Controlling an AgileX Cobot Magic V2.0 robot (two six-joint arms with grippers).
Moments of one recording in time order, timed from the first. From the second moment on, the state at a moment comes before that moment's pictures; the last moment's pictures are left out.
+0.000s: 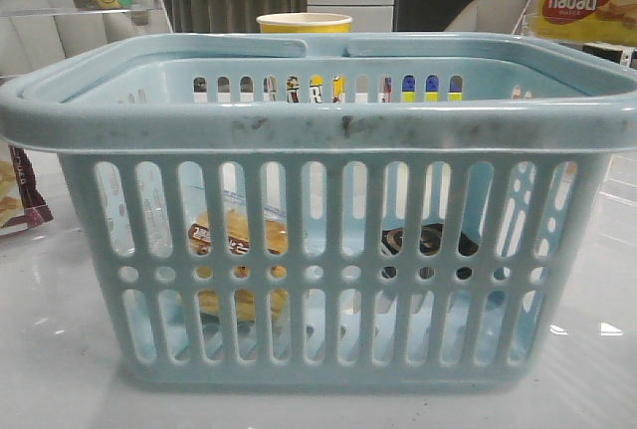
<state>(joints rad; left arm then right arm) -0.11 0.00 0.01 -0.02 -0.02 0.10 -0.02 0.02 -0.06 0.28 0.17 -0.32</state>
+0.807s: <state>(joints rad) -0.11 0.00 0.01 -0.02 -0.03 0.10 -0.02 -0.01 0.03 0.04 0.02 -0.01</state>
